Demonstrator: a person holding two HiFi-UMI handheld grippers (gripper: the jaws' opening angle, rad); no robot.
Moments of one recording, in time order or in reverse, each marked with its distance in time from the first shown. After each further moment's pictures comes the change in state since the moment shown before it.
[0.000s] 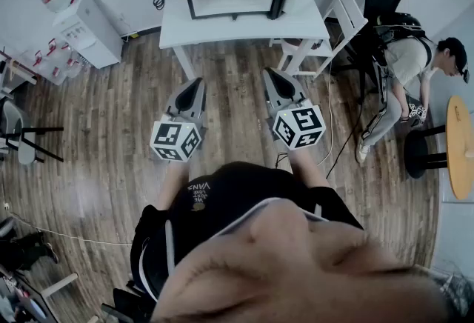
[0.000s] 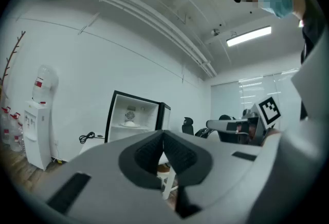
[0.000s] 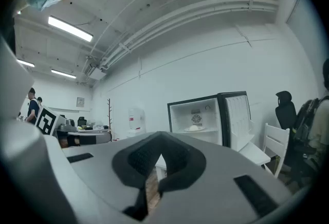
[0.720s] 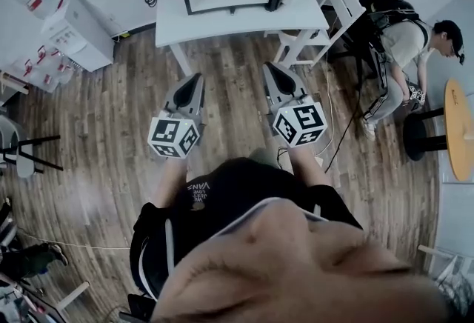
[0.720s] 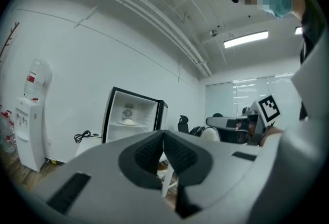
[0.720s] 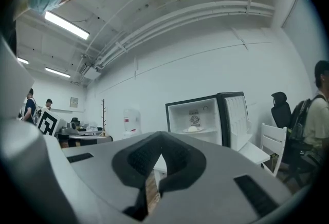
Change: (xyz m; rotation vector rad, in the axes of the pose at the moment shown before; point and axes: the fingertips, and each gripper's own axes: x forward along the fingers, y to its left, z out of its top) left arm 0.001 0.037 -0.005 0.000 0.023 -0.079; right arm 0.024 0.022 -0.004 0.010 -0.021 -0.060
